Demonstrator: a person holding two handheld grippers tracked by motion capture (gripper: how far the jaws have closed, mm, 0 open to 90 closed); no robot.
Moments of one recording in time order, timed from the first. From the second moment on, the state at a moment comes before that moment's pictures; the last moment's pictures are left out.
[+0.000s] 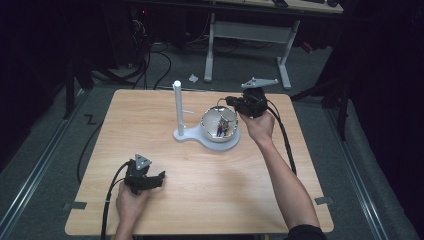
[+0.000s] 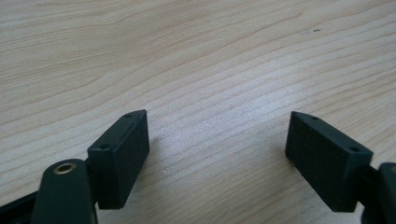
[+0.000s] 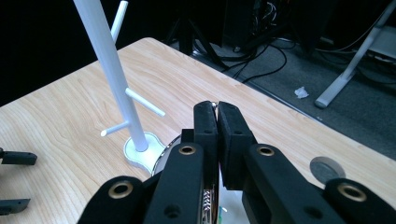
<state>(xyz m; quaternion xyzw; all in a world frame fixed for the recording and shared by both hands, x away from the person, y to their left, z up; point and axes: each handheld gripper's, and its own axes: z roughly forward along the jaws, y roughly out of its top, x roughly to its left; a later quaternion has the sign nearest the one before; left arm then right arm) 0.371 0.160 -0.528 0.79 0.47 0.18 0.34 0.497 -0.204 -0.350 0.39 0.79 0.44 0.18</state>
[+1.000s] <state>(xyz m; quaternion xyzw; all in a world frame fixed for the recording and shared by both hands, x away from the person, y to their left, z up) 0.371 0.160 -0.528 0.79 0.47 0.18 0.34 0.502 -0.204 -0.386 0.41 0.79 0.42 0.16</state>
